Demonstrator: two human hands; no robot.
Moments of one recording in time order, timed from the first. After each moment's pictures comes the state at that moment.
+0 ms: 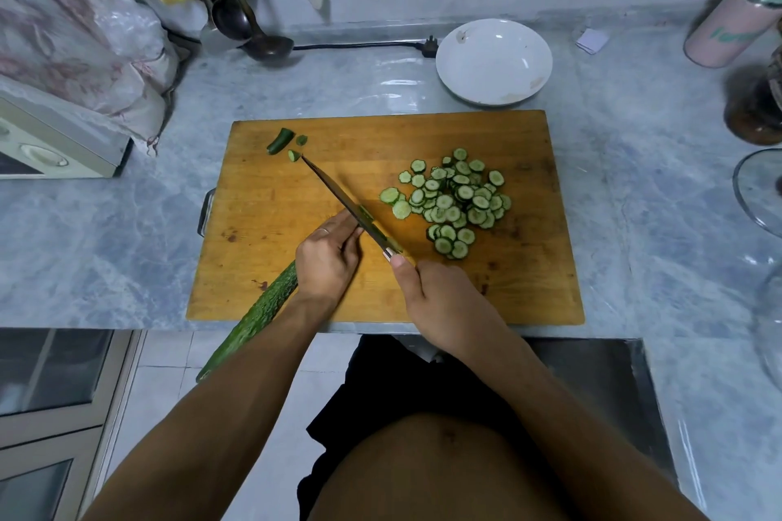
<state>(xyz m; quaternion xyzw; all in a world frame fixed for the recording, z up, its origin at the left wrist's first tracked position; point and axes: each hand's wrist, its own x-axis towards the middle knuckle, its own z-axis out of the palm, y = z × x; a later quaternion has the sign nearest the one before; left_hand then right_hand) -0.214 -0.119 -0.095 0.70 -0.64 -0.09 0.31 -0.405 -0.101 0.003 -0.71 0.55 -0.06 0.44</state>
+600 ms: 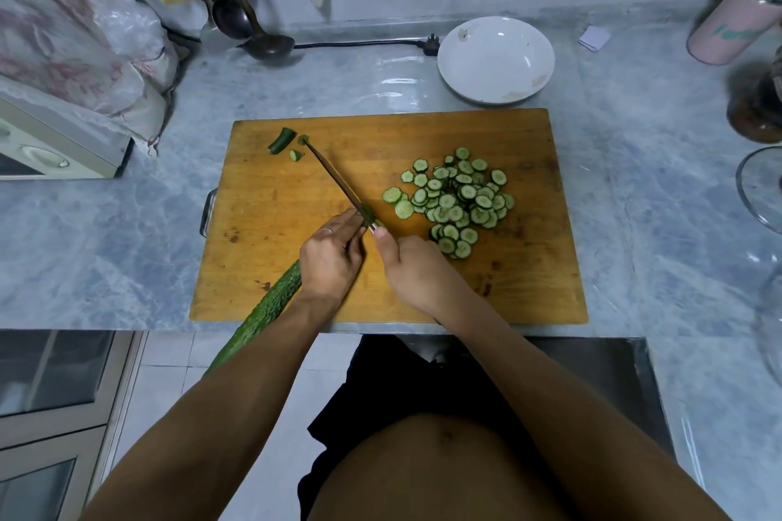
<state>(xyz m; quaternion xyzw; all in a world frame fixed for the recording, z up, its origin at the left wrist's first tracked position) -0.213 -0.121 -0.101 0.70 -0.64 -0.09 0.30 -0.367 -0.134 -0.025 -0.67 0.56 -0.05 0.48</state>
